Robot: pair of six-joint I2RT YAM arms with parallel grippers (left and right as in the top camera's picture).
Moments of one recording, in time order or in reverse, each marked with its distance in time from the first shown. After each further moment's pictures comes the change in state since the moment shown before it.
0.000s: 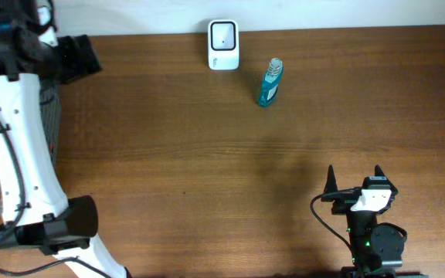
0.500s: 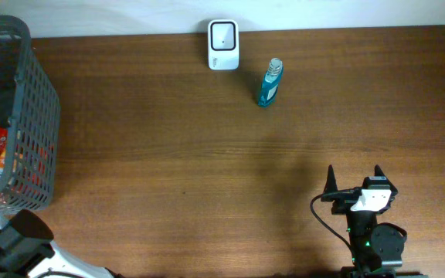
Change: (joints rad) left arm 0.602 -0.003 -0.003 0.084 0.190 -0.221; right arm 0.000 0.000 0.000 0.000 0.000 0.000
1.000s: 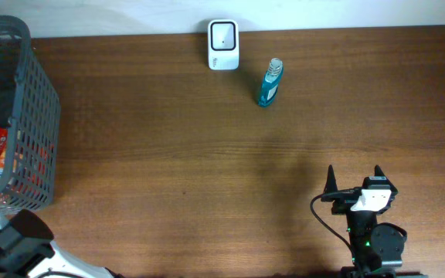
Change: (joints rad) left arm 0.000 0.000 0.000 -0.027 -0.007 -0.003; right arm 0.000 0.000 0.000 0.000 0.000 0.000
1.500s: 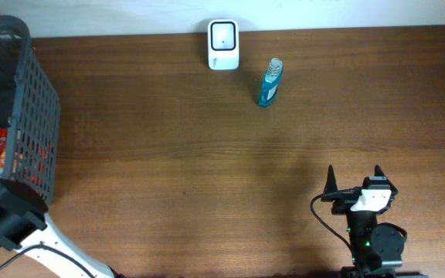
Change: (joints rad) left arm -0.066 0.271 -0.006 -0.064 -0.262 0.017; right arm 0.000 0.000 0.000 0.000 0.000 0.001
